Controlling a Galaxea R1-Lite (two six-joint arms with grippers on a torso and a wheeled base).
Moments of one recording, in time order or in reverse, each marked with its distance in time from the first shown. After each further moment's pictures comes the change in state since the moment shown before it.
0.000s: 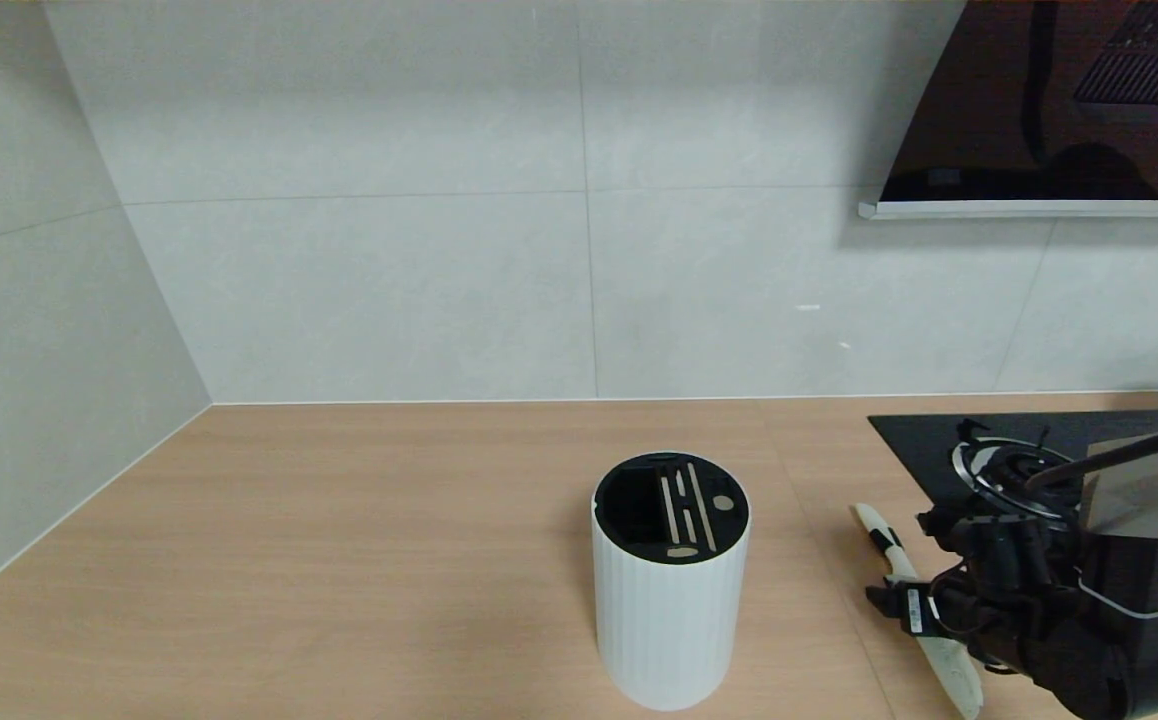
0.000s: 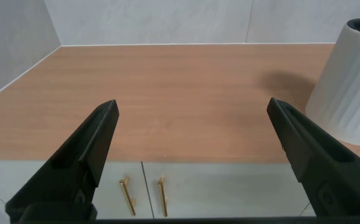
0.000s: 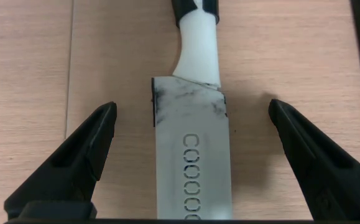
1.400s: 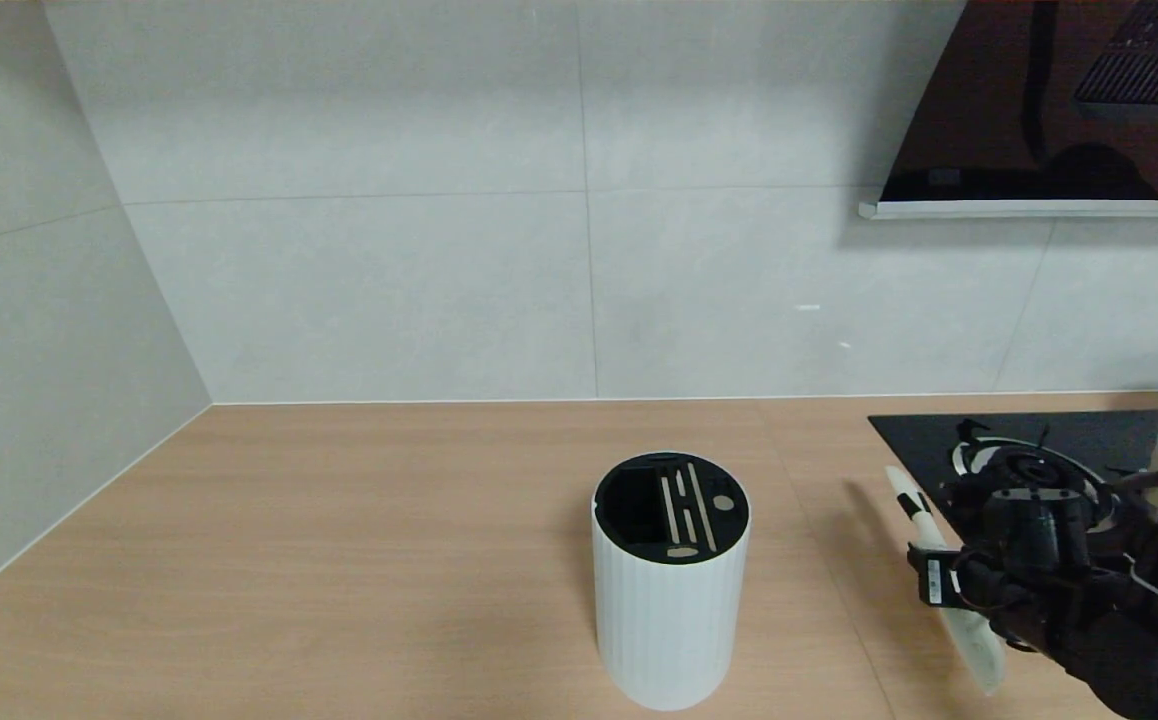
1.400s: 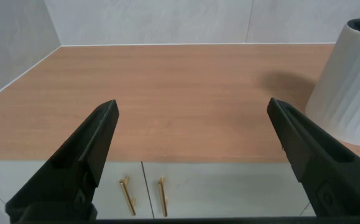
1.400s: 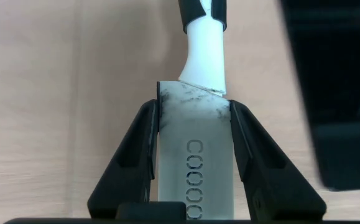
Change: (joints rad) left arm 0.000 0.000 0.000 0.000 0.000 0.000; right arm 0.008 -0.169 0.054 -0.022 -0.066 -0.023
